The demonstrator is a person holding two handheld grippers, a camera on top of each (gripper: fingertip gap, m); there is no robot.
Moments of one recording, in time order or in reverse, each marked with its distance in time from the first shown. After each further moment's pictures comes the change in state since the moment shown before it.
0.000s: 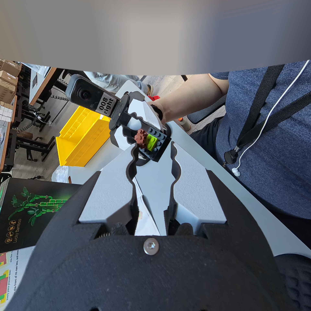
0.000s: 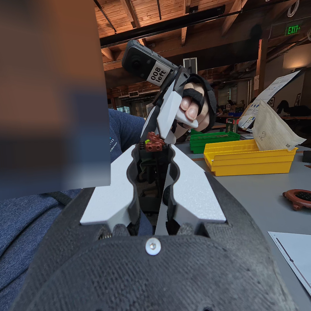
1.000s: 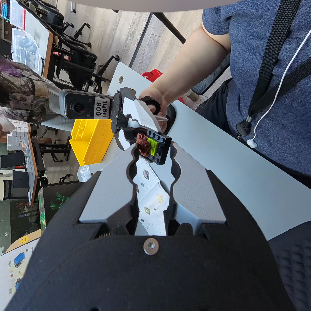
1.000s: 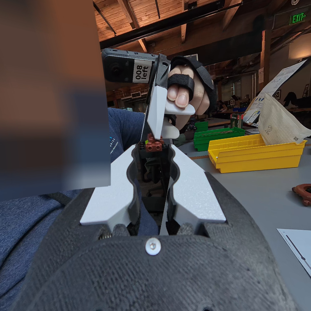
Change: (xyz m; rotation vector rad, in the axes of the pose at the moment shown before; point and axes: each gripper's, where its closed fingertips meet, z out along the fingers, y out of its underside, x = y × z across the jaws) left arm 0.001 0.006 0.008 -0.165 0.021 0.235; right arm 0.003 0.003 0.000 -0.002 -0.008 0.055
